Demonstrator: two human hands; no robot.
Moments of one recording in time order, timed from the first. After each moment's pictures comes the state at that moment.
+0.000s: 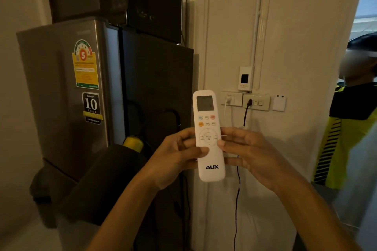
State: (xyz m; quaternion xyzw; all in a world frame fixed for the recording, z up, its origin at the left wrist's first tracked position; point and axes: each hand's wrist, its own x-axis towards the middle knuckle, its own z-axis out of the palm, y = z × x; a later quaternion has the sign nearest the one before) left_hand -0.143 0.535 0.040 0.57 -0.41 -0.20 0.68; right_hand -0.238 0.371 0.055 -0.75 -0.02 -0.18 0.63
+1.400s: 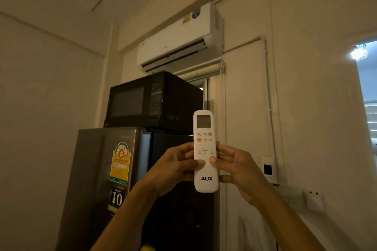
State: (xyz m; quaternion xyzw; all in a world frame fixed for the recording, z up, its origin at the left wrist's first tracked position) left_hand -0.113 0.557 0.213 0.59 -0.48 -0.06 0.65; right_hand -0.181 0.391 0.208 -0.74 -0.16 -0.27 0.59
